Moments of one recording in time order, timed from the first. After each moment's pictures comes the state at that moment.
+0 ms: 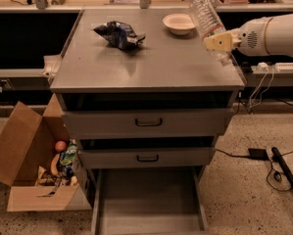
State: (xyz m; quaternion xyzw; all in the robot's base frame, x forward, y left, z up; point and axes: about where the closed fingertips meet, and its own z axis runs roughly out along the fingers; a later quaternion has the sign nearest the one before) arm 0.671 -0.216 0.946 -0.22 0.81 0.21 0.50
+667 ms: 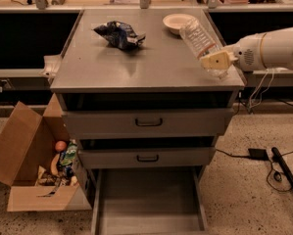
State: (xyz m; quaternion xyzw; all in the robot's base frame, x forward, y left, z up) arm 0.651 -0.207 0.903 -0.28 0.82 0.21 0.46
